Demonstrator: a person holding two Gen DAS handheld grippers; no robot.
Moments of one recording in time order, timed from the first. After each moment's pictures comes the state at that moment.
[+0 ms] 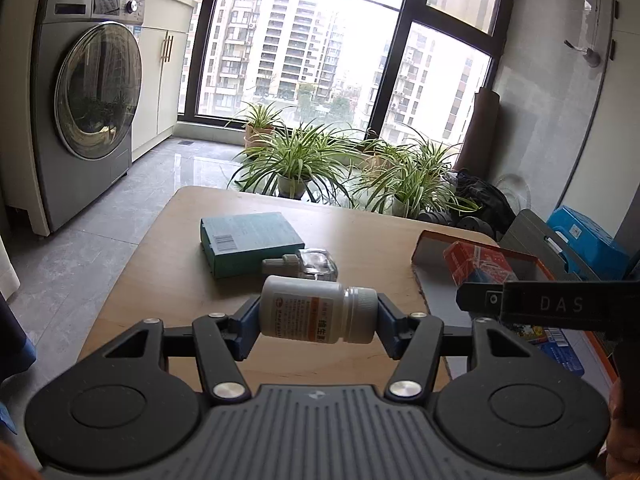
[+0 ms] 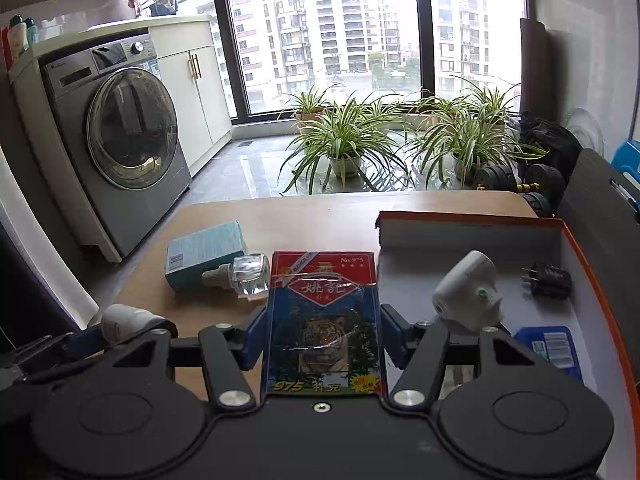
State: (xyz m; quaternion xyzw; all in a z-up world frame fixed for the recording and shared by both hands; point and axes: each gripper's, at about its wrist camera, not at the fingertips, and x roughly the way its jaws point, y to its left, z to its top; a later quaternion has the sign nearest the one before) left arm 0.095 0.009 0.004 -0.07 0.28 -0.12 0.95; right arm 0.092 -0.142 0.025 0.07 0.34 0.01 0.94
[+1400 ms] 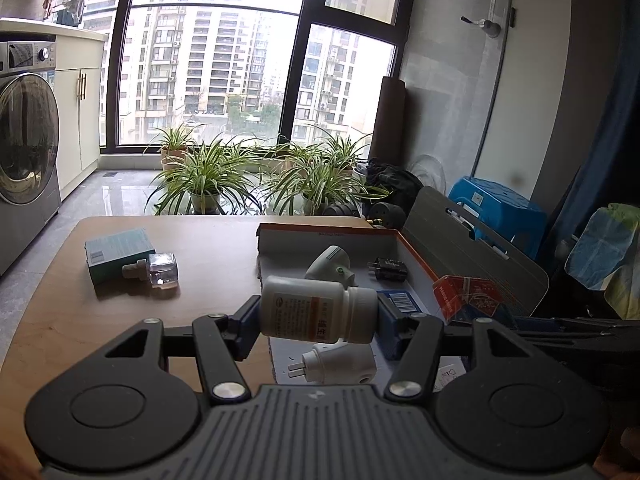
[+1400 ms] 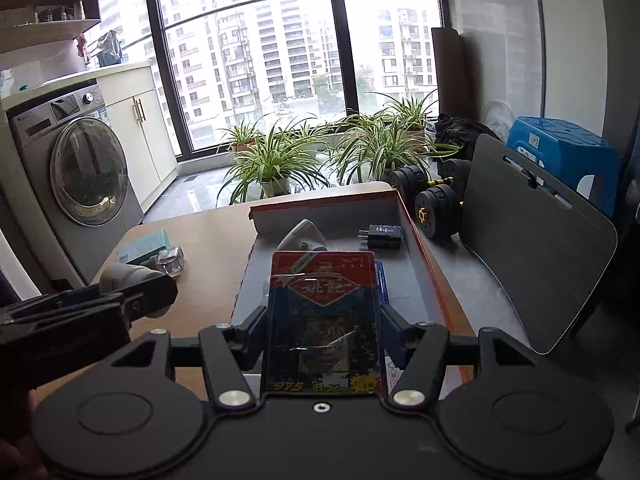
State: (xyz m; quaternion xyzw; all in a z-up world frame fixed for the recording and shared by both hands) left arm 0.023 -0.096 0.023 -0.02 0.25 -0.22 0.94; right arm -0.045 -0.238 0.038 0.10 0.30 -0.07 0.95
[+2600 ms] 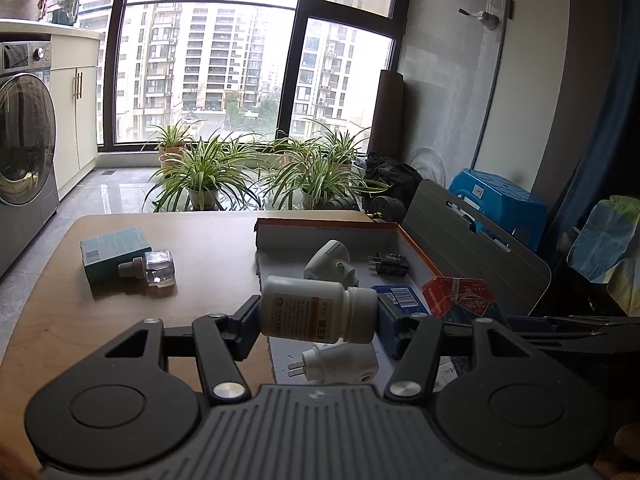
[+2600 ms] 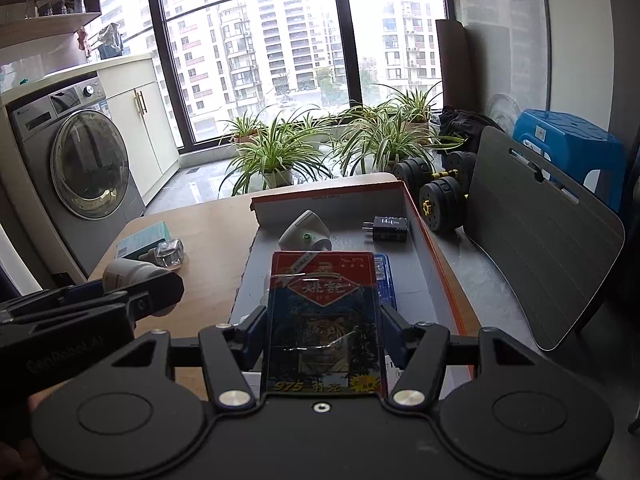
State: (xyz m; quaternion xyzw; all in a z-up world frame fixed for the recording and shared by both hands) left arm 0.027 -0.101 0.019 -0.01 0.26 -0.22 0.94; right arm -0.038 -0.241 0.027 0.10 0.31 -0.06 0.94
